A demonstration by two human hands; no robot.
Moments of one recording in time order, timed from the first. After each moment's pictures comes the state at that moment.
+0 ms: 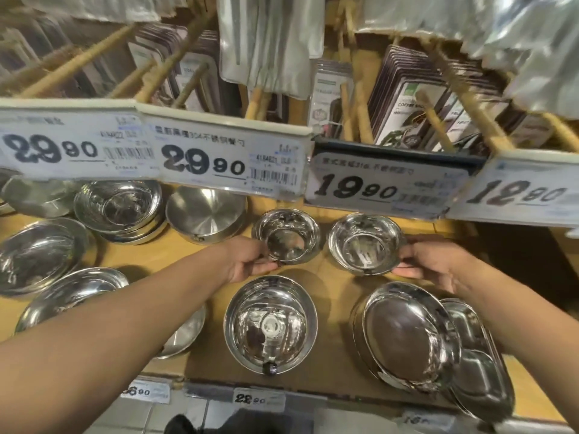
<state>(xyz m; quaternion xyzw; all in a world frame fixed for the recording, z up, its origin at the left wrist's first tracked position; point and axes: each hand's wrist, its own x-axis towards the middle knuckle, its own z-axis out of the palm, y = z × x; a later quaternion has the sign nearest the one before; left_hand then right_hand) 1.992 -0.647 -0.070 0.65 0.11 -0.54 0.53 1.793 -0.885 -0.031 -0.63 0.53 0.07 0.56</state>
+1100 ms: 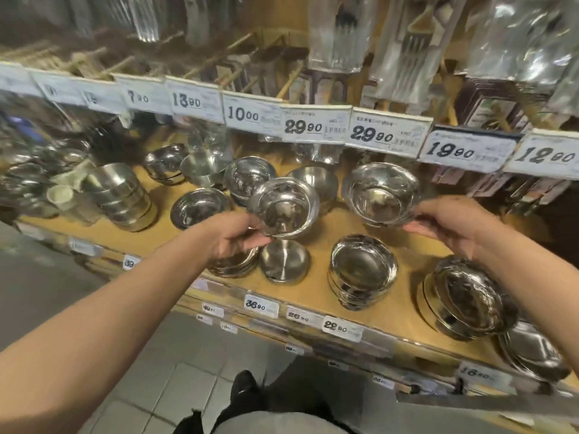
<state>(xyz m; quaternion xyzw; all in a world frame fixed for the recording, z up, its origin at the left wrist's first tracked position) 1.979 -0.435 0.038 0.65 0.10 -0.44 0.61 1.802 -0.744 0.078 -0.61 0.41 -0.01 0.68</state>
